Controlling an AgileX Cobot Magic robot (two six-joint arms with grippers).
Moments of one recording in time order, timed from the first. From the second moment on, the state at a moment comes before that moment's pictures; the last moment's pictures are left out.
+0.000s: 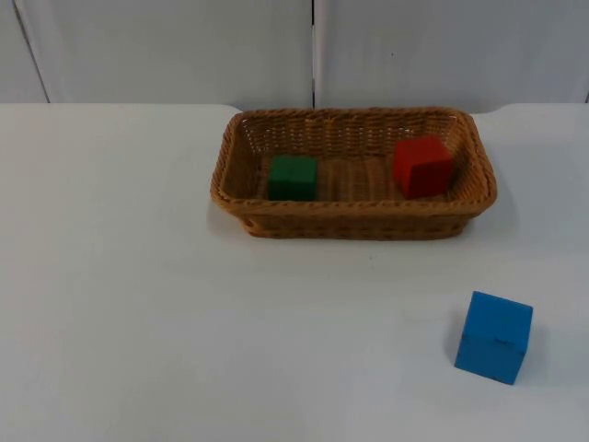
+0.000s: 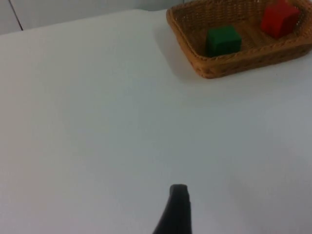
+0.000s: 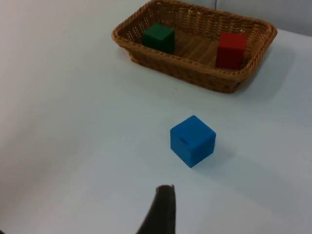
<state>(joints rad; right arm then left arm) 0.40 0.00 -0.52 0.14 1.08 -0.13 -0.32 0.00 -0.50 -0.02 1.09 0.00</state>
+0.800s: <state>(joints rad) 0.40 0.00 -0.52 0.05 1.08 -0.04 -0.32 0.00 -0.50 -0.02 1.09 0.00</state>
